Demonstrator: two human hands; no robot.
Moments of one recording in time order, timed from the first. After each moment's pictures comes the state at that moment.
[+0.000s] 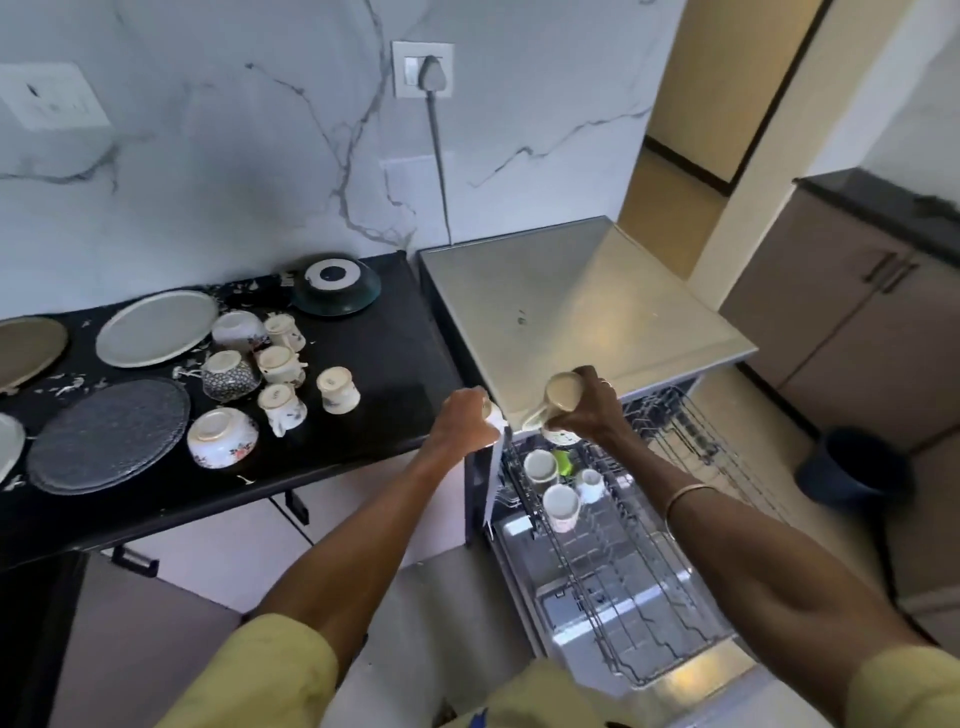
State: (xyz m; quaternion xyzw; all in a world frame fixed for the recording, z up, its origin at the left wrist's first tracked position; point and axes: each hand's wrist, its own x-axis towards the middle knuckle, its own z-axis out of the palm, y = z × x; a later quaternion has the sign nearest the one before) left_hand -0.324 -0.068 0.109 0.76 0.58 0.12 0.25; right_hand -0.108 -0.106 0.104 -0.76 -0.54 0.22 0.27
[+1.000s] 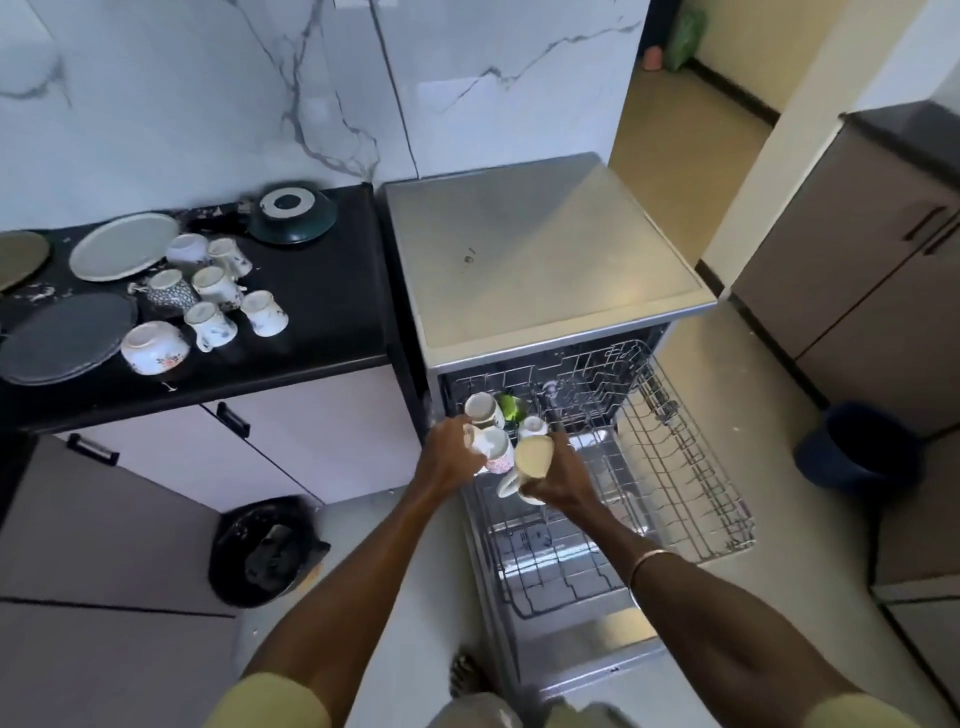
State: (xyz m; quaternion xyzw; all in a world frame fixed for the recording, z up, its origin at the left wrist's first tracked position) left_hand -0.189 -0.213 0.026 0.68 0.64 0.18 0.31; right_hand 0.007 -0.256 -0.017 -0.70 -0.57 0.35 0.24
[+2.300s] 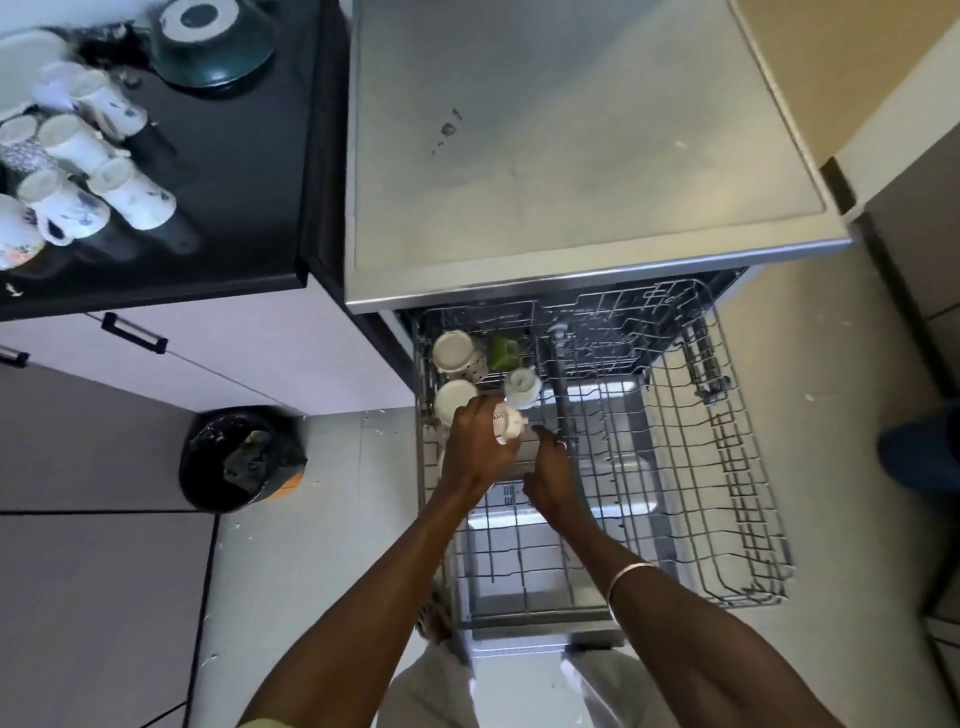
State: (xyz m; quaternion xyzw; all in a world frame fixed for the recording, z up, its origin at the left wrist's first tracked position) left_hand -0.051 -0.170 -0.145 0.64 0.67 0.25 0.26; right_hand 0.081 -0.198 -0.202 -0.69 -0.59 0.39 0.16
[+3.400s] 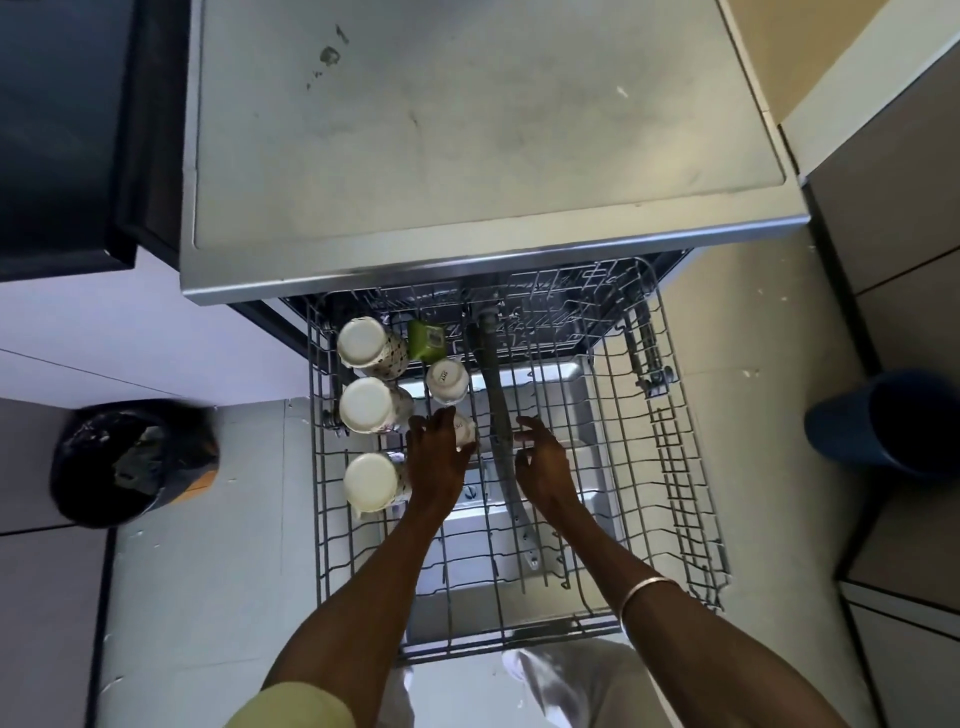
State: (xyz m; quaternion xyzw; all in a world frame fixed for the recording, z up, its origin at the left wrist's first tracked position) left_hand 0.007 -0.161 -0.269 0.61 0.74 0.14 0.25; right_hand 0.172 -0.167 -0.236 -0.67 -0.57 0.41 0.23
